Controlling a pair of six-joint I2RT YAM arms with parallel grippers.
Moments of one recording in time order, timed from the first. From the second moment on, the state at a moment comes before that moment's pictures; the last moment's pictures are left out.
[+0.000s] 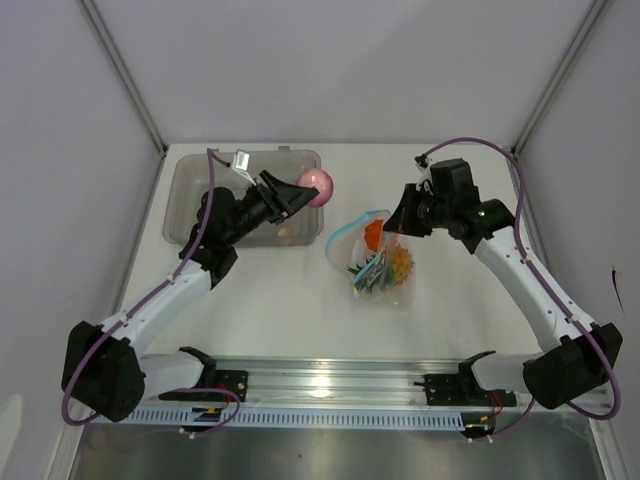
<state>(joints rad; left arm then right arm) -0.41 1.21 0.84 0.33 0.32 -1.00 0.40 1.30 1.31 -0.72 -0.29 0.53</state>
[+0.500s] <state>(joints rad) -0.71 1.24 0.82 0.40 0.46 -0.76 0.42 1.26 1.29 -0.70 -0.28 0.55</state>
